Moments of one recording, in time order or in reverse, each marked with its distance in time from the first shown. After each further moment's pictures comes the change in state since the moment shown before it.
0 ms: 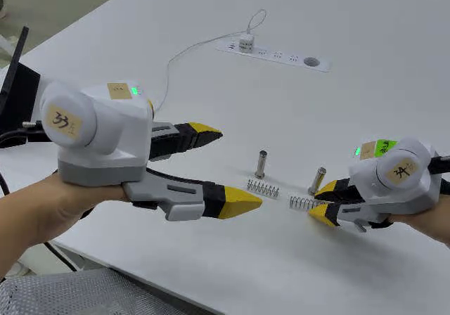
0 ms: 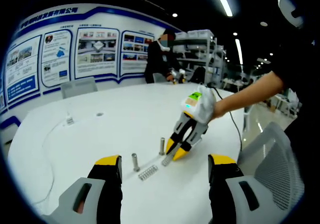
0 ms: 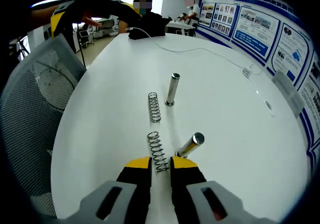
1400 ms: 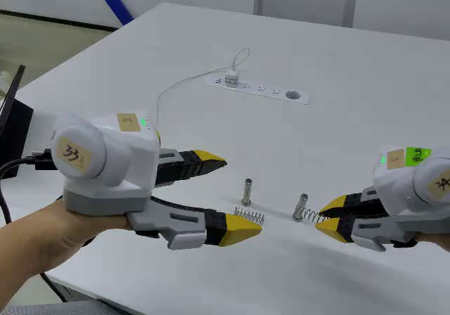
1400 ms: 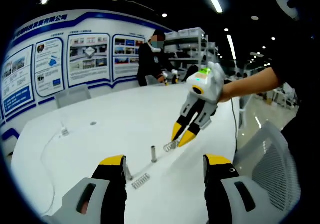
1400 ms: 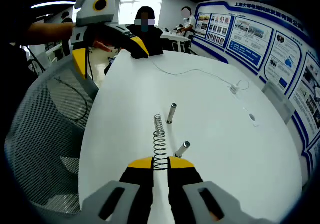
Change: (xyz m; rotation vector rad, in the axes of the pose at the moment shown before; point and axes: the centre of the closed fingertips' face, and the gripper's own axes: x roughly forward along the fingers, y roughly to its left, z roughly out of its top) left arm 0.009 -0.026 0.018 0.072 -0.006 -0.037; right arm -0.088 0.016 0.033 -0.003 -0.106 -0.052
